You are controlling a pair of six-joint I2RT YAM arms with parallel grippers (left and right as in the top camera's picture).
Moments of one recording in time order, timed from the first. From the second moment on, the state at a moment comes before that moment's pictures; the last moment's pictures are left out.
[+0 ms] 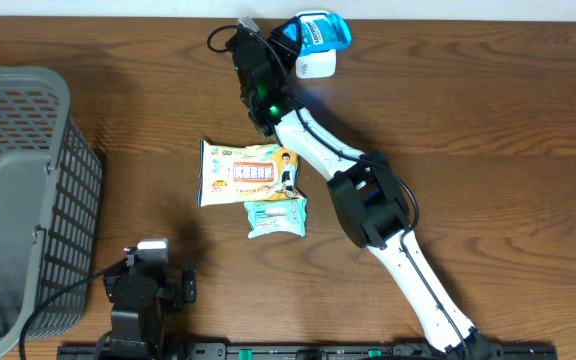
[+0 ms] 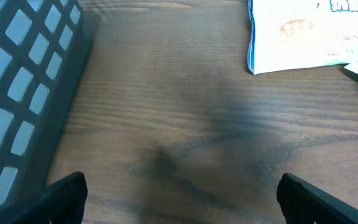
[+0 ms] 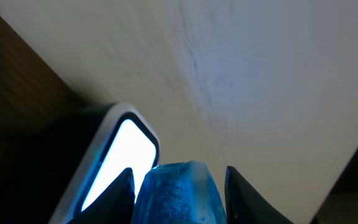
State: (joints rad) left arm -0.13 0.01 0.24 -0.90 -0.22 -0.01; right arm 0.64 2.76 2.31 0.28 1.02 -1.08
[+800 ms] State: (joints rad) left arm -0.13 0.01 0.24 -0.90 -0.22 -0.01; right arm 0.12 2.54 2.33 -0.87 1.03 -0.28
